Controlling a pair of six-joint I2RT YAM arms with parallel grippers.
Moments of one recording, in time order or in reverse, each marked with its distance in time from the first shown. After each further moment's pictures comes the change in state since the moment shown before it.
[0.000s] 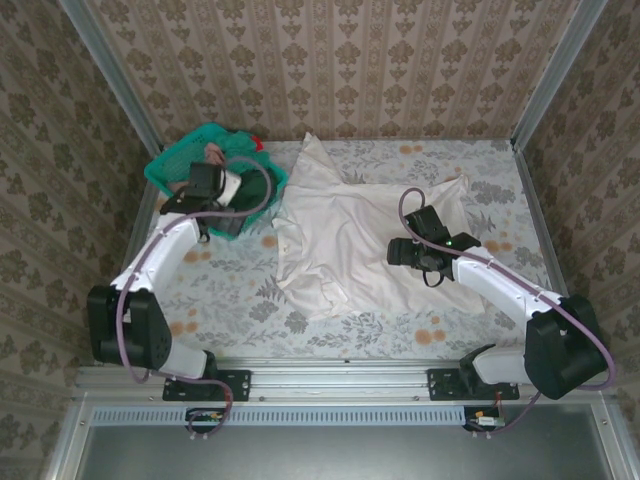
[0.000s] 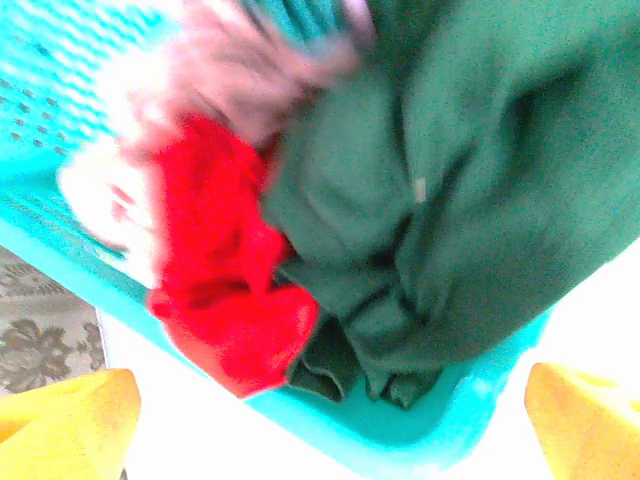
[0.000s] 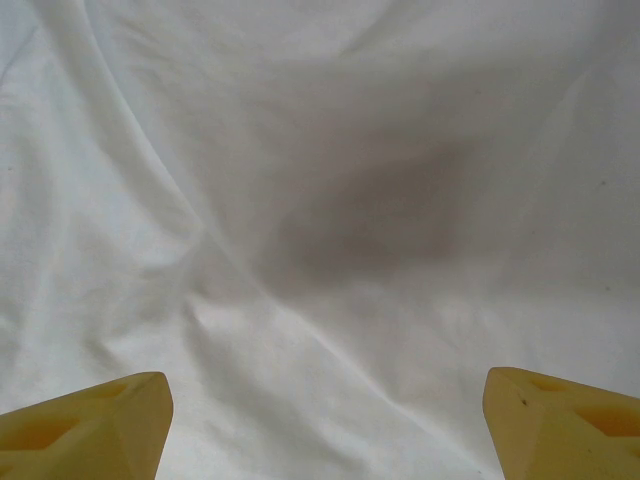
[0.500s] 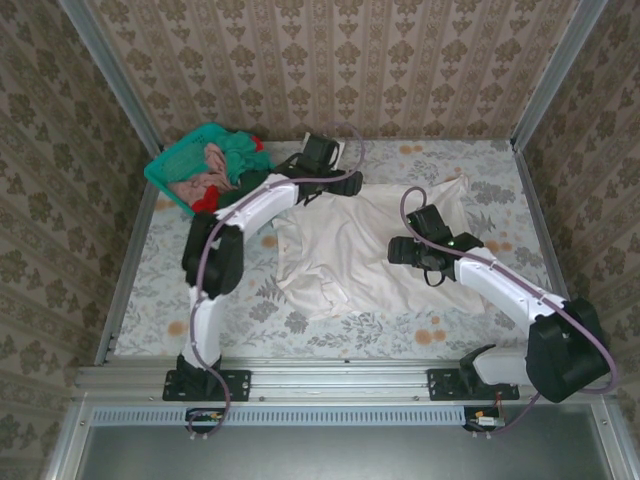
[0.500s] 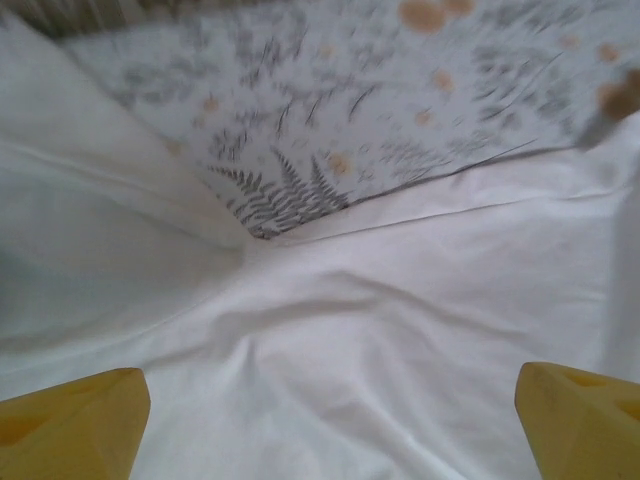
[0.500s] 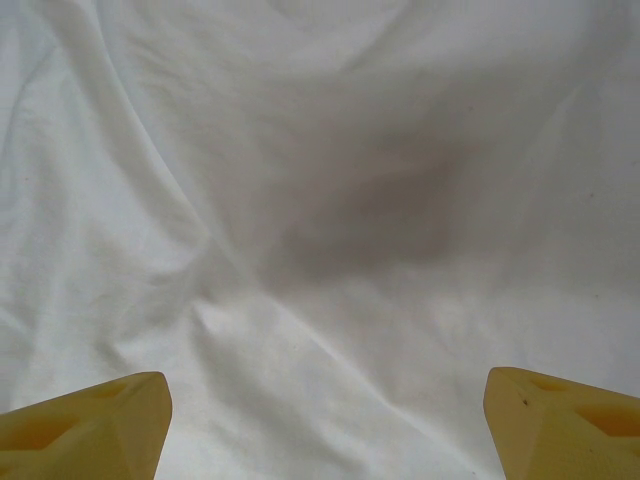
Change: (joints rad) left arm -0.388 0.747 0.648 0.203 0.244 -0.525; right arm -0.010 -0.031 0.001 -0.001 0.000 -0.010
